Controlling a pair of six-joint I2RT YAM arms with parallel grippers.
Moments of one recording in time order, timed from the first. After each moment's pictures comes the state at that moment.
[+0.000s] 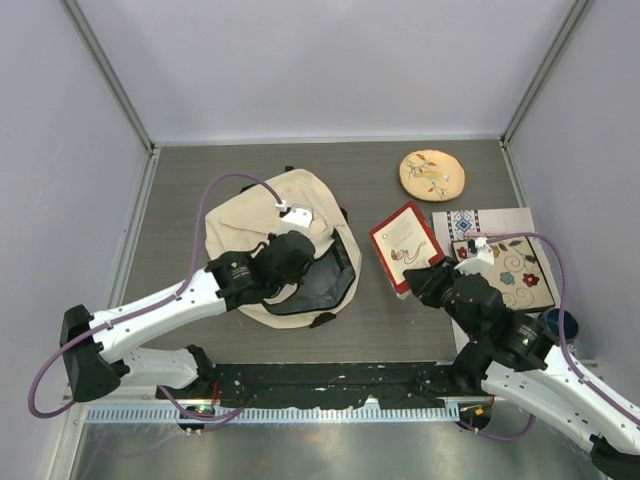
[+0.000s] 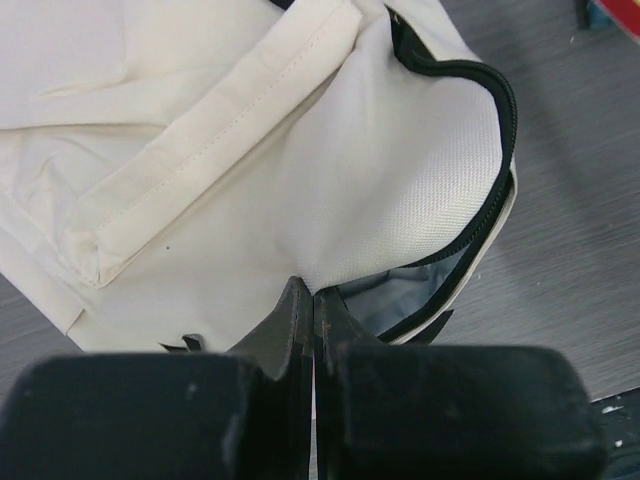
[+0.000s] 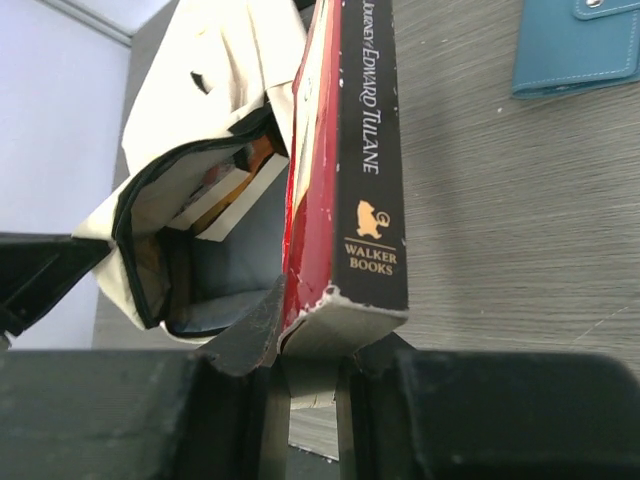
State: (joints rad) left arm -1.05 1.21 1.06 -0.65 -0.56 -0.49; right arm 0.85 0.43 0.58 -0.57 0.46 0.94
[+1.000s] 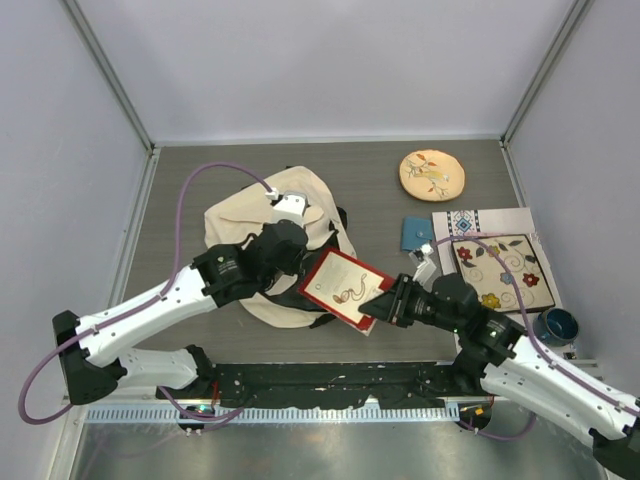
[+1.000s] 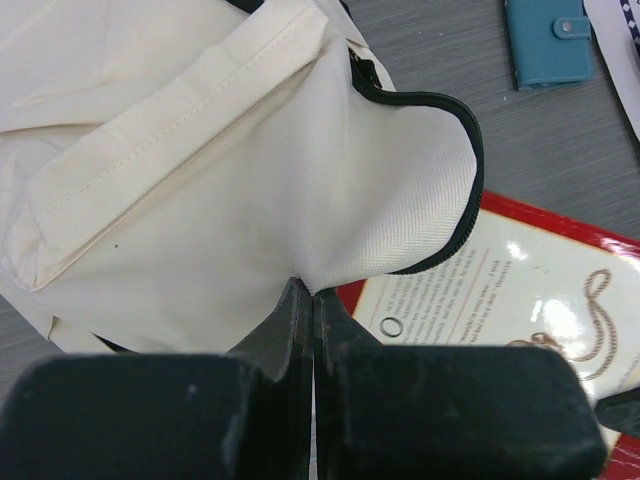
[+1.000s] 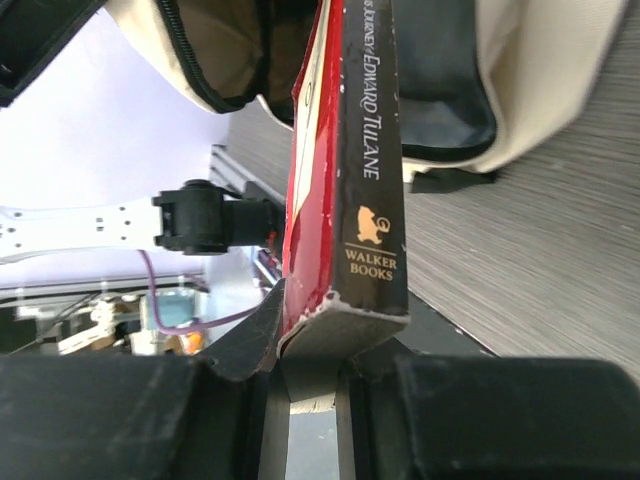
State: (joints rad) left arm -1.04 1.19 1.18 -0.70 -0.54 -0.53; right arm 0.85 0.47 0.43 -0.35 -0.16 1.05
